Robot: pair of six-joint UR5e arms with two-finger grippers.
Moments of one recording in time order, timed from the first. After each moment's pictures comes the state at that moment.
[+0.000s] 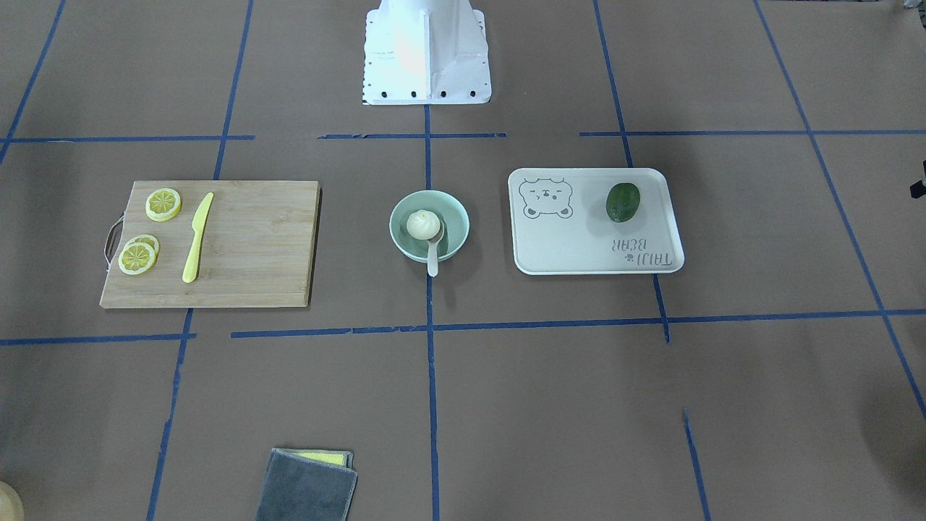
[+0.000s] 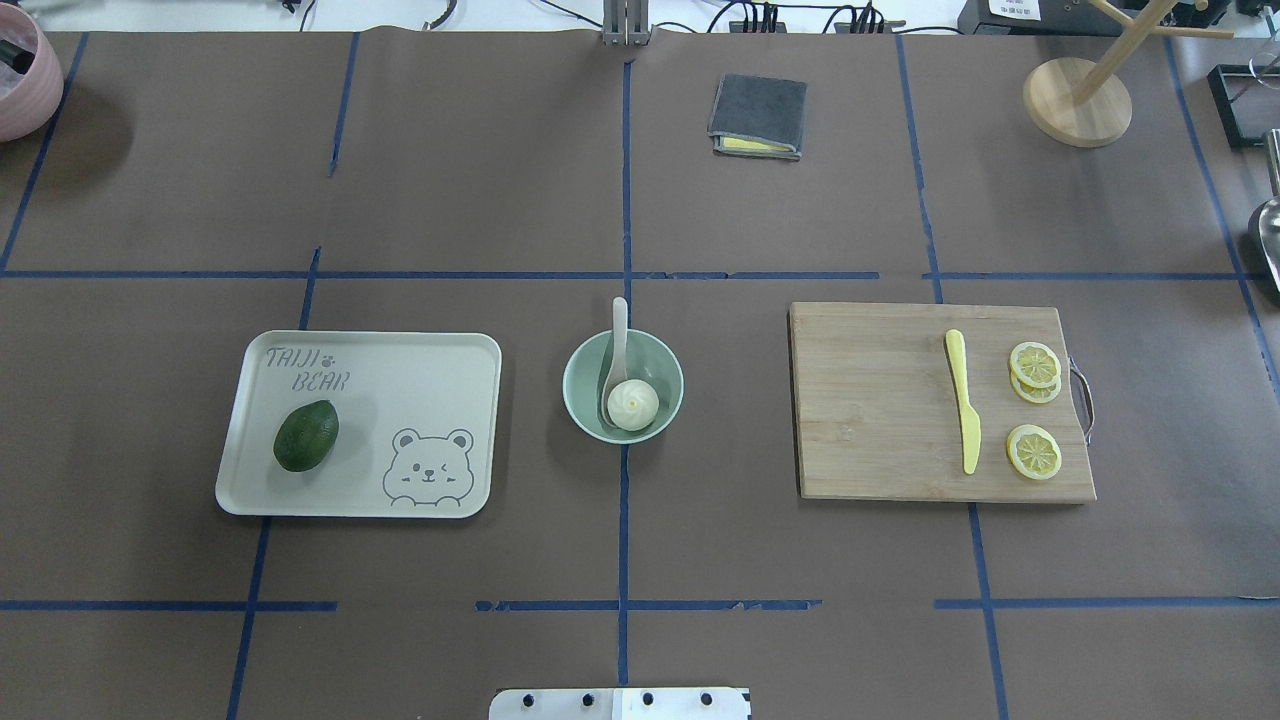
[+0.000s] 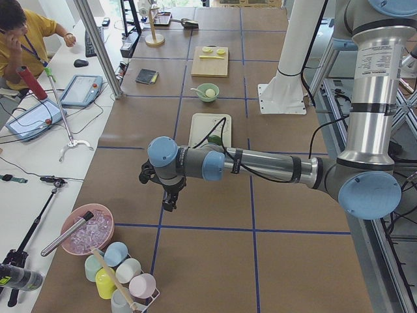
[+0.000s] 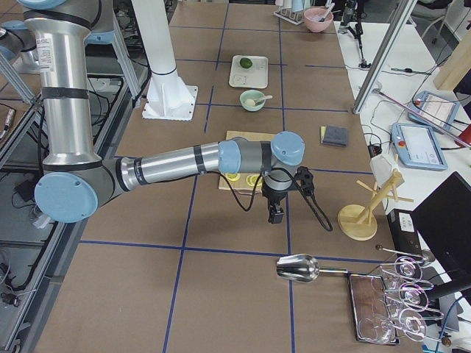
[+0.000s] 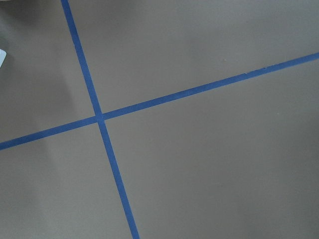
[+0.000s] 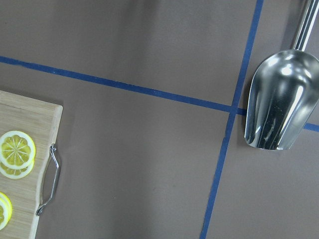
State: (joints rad) left arm -1.48 -1.59 -1.66 -1.57 -2.41 0.16; right arm 1.49 -1.54 1.78 -1.78 2.36 -0.12
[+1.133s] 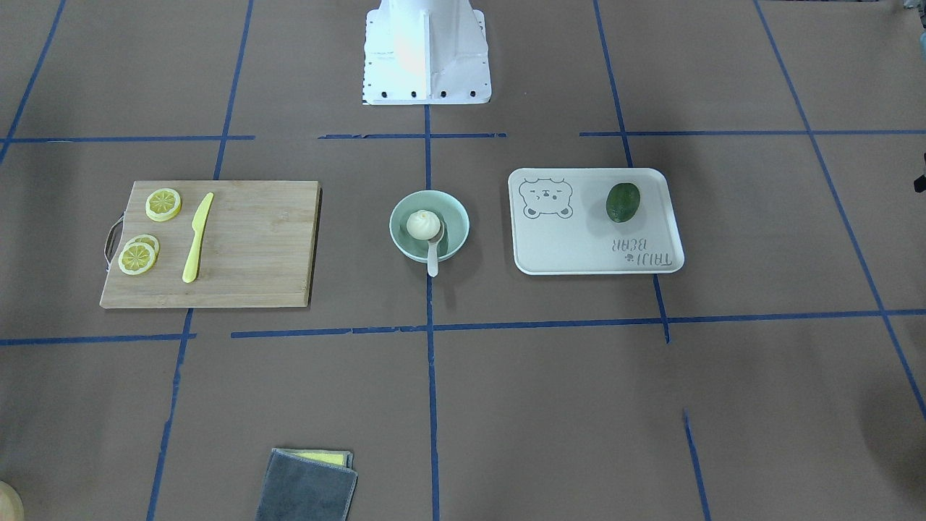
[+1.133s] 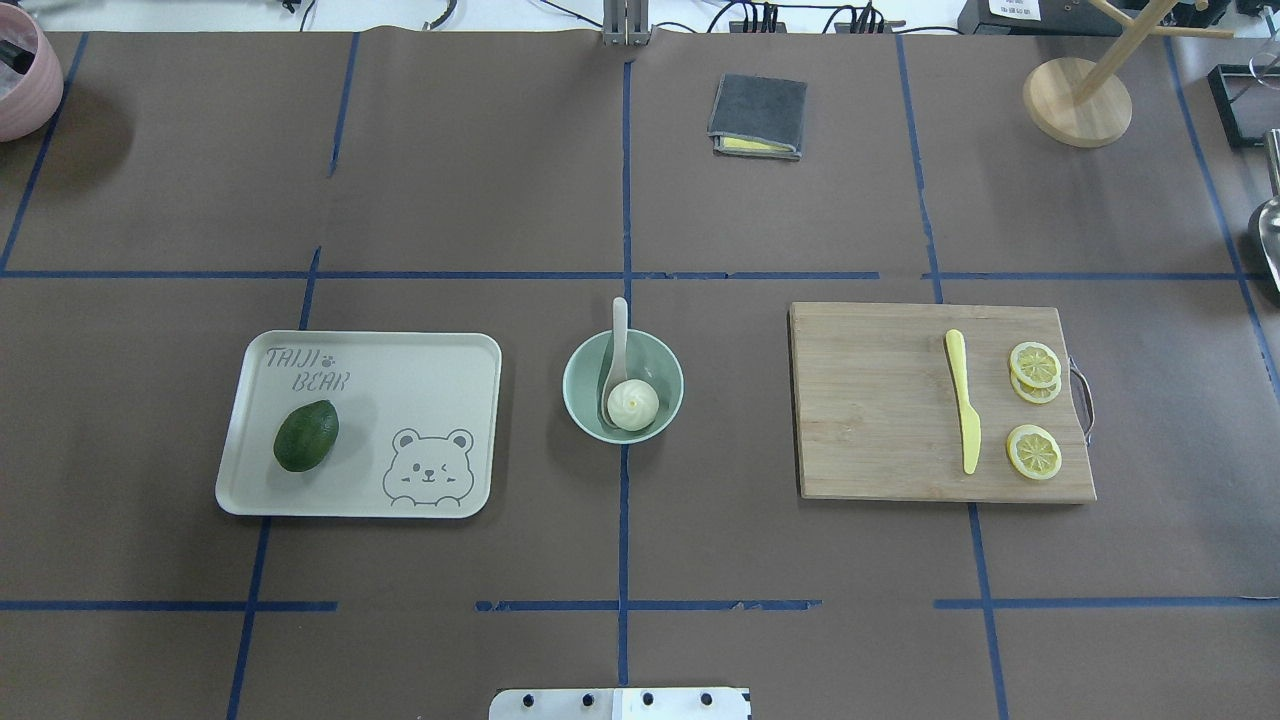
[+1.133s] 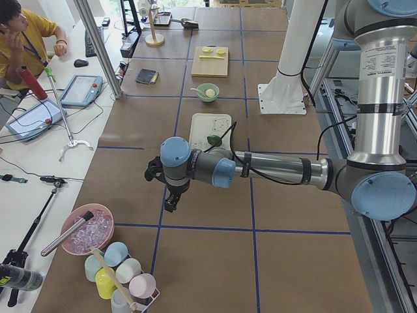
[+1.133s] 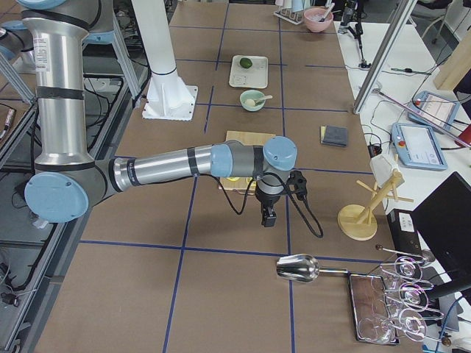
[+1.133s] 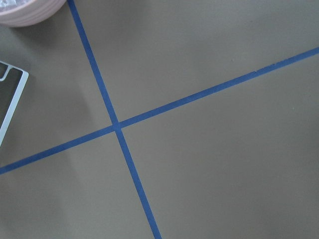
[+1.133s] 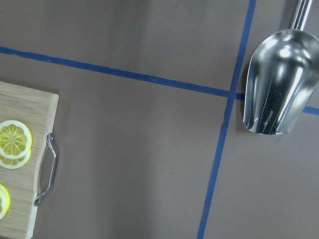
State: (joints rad) left arm -1.48 -1.53 -1.69 -1.74 -2.40 0.15; right arm 1.49 -1.58 1.80 -1.77 2.37 -0.11
